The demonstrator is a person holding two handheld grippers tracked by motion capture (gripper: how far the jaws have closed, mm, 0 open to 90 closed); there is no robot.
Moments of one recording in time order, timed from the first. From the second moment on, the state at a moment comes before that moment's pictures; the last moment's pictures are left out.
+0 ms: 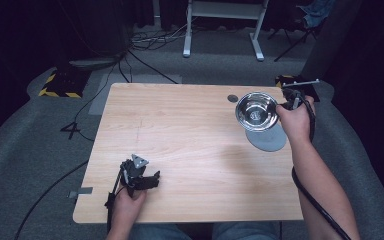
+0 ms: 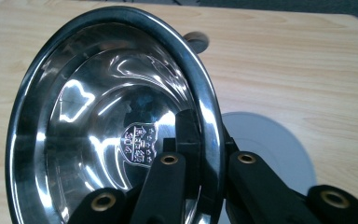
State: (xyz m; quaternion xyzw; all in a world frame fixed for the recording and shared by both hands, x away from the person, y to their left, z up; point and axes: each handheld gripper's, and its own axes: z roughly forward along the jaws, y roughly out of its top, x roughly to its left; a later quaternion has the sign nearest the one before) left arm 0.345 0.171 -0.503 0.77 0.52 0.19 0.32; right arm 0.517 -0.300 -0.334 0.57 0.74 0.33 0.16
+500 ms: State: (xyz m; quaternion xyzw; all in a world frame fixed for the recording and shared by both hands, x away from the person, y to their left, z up) left arm 0.345 0.171 -0.503 0.77 0.52 0.19 0.32; right arm 0.530 -0.335 -0.331 0.64 0.67 0.33 0.18
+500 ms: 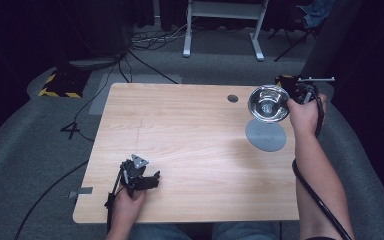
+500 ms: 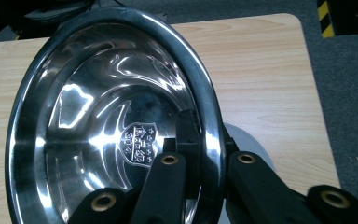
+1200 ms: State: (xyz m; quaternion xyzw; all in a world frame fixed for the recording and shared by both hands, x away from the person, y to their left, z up) left arm 0.345 0.171 -0.503 0.77 0.52 0.19 0.32; right arm 0.538 -0.353 -0.358 0.69 0.64 0.30 0.18
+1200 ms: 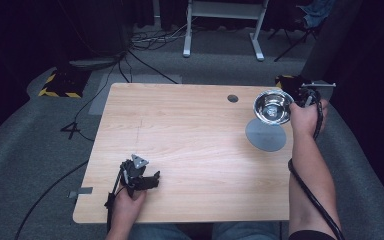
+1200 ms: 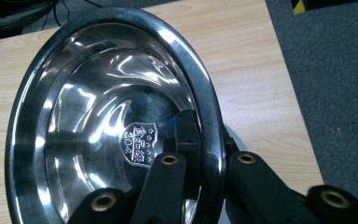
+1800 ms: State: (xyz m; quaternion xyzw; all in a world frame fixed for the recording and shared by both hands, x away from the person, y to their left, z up) left arm 0.345 0.171 -0.503 0.77 0.52 0.19 0.32; right arm 0.547 -0.363 -0.416 0.71 0.62 0.29 0.13
